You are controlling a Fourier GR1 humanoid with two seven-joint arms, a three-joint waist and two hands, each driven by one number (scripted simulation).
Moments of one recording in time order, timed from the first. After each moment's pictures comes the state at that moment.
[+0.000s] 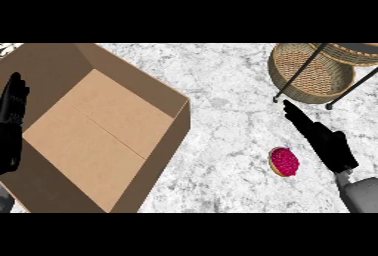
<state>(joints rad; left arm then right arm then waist) -0.08 0.59 -0.10 -1.62 0.10 0.40 -0.10 -0.20 -0.57 0.34 -1.37 -0.27 0.04 -0.01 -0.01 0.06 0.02</state>
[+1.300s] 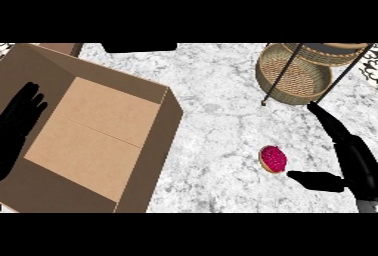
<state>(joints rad) -0.04 0.60 -0.02 -1.72 0.36 0.14 0.25 -0.04 -0.71 0.38 -1.73 0.29 -0.39 0.19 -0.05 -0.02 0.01</state>
